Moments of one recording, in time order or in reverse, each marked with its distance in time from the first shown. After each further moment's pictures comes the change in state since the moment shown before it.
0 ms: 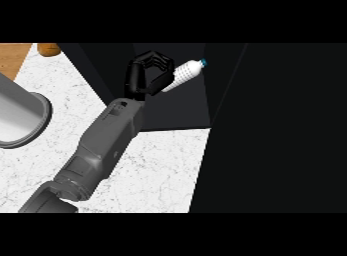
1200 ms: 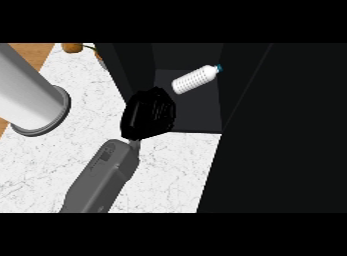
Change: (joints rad) left arm 0.485 0.008 -0.265 -0.665 0.203 -0.356 0.192; right arm 0.010 -0.100 -0.030 -0.010 0.010 -0.046 0.001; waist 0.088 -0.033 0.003
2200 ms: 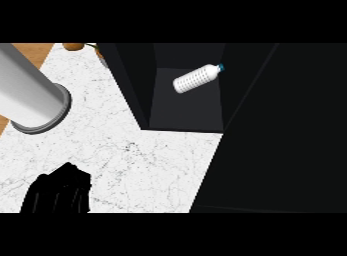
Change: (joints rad) left arm 0.800 0.304 -0.042 -0.895 0.064 0.000 0.099; right arm -0.248 0.036 0.091 0.018 -0.016 0.134 0.249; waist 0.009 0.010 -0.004
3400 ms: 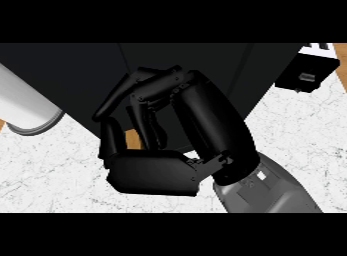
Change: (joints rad) left arm 0.455 0.171 0.313 -0.211 0.211 -0.315 -0.086; right arm -0.712 0.486 -0.407 0.638 -0.140 0.080 0.173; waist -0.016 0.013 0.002
